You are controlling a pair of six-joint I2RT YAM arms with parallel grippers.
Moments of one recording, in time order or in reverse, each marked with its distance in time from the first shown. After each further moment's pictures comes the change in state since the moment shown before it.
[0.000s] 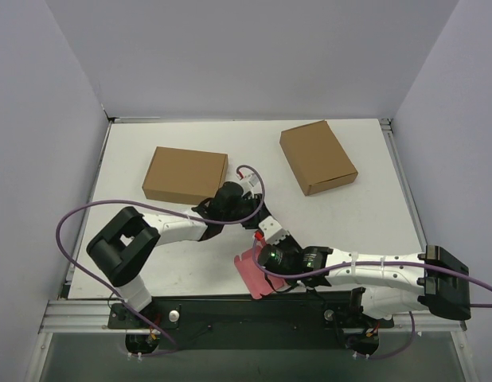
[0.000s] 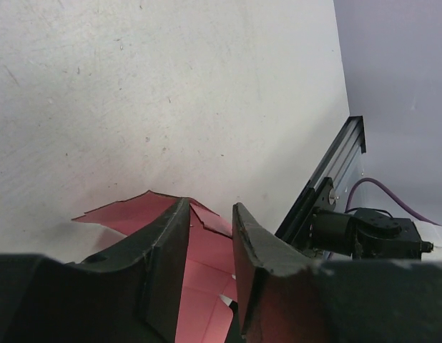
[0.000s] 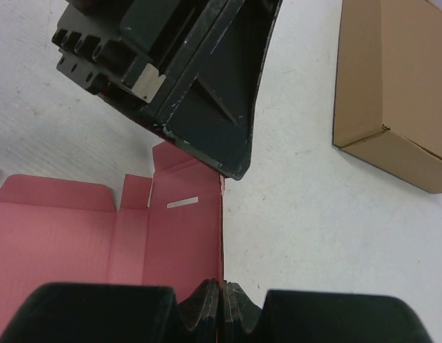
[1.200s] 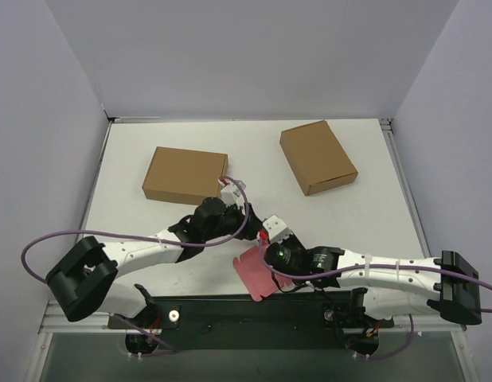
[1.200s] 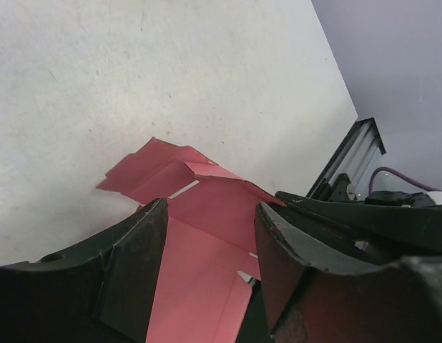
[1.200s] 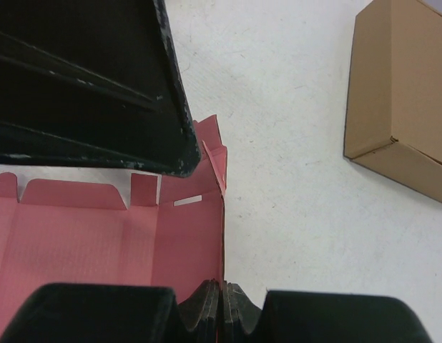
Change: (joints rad) left arm -0.071 -0.306 -0.229 0.051 -0.177 0.084; right arm 0.003 -0.087 0.000 -0.025 -0.046 -0.013
